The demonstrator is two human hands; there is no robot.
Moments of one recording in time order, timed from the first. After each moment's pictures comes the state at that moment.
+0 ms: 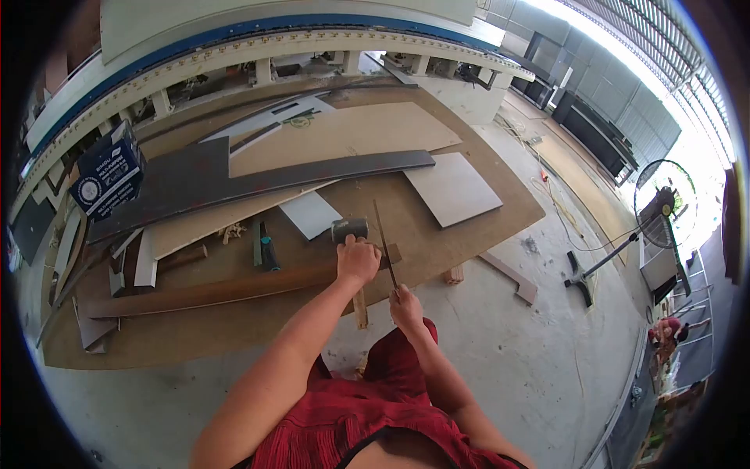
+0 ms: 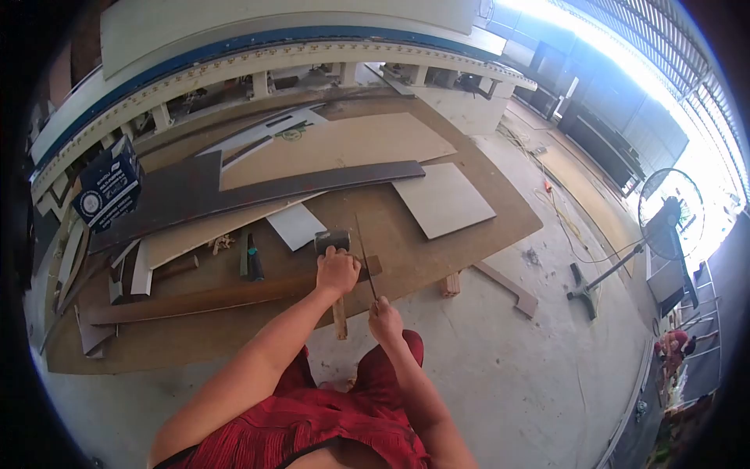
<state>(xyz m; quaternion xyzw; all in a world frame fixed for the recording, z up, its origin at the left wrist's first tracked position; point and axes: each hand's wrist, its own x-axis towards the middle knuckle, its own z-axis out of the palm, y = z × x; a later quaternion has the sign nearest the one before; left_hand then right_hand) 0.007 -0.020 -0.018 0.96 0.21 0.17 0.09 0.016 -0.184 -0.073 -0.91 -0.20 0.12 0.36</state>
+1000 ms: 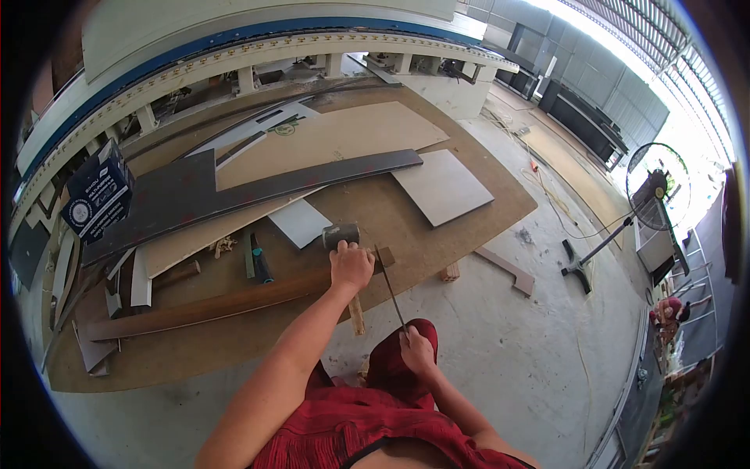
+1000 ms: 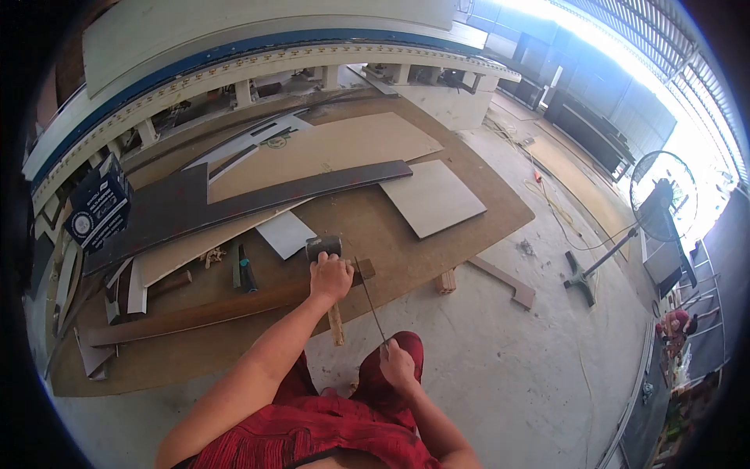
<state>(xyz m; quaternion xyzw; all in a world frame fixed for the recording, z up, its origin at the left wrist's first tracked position) 0.009 -0.022 -0.017 0.96 0.20 0.17 0.10 -0.046 -0.253 -0.082 -0.93 -0.20 0.09 0.31</state>
